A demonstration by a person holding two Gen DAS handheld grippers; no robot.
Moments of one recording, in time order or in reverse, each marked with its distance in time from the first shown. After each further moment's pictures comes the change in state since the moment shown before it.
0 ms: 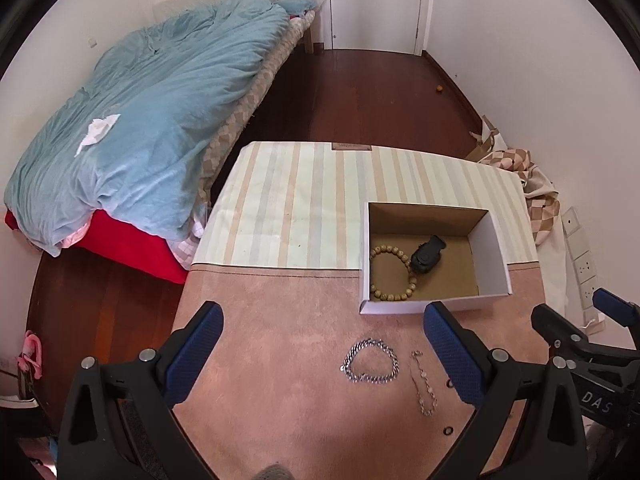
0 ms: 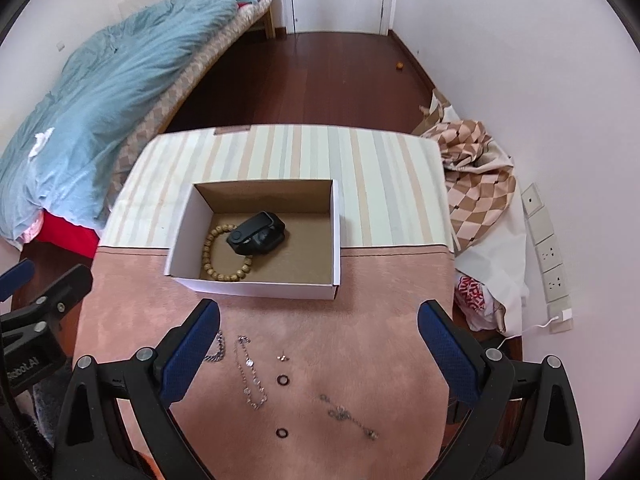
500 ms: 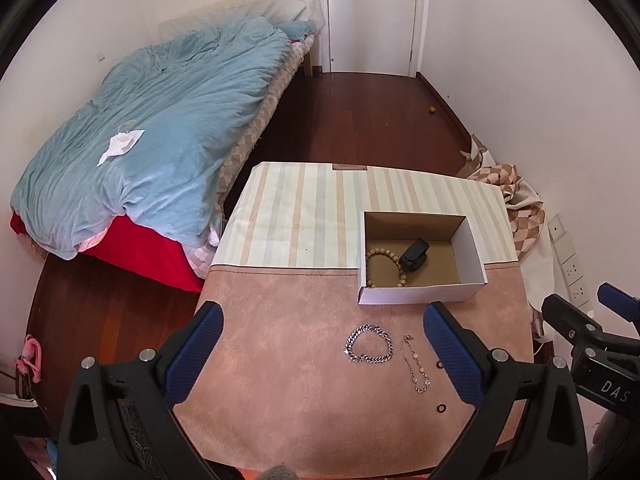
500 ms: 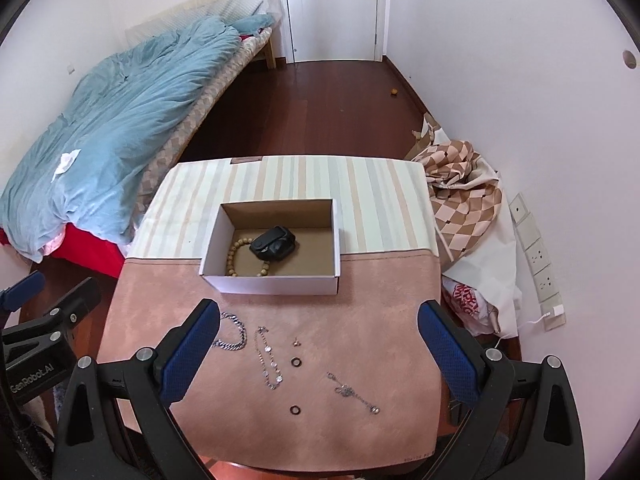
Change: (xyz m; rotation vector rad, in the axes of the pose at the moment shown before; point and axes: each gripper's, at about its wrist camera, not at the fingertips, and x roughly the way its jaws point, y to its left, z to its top) left arm -0.056 0.008 -0.024 -0.003 -0.088 -0.007; right arm -0.068 0.000 -0.028 0.032 -0.099 0.023
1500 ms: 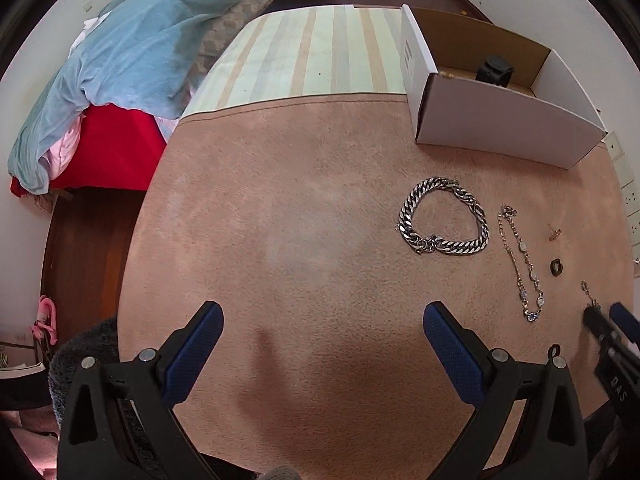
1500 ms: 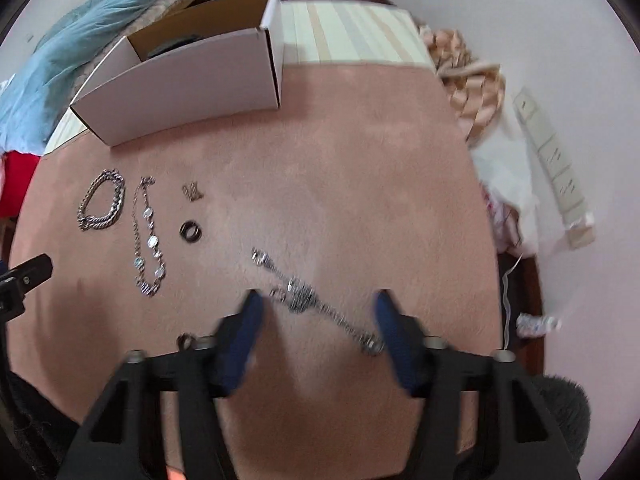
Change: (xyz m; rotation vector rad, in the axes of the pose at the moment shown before) left arm 0.157 -0.006 -0.110 0.018 0.318 0.109; right arm 0.162 -0.044 -0.143 0.032 0.211 -0.075
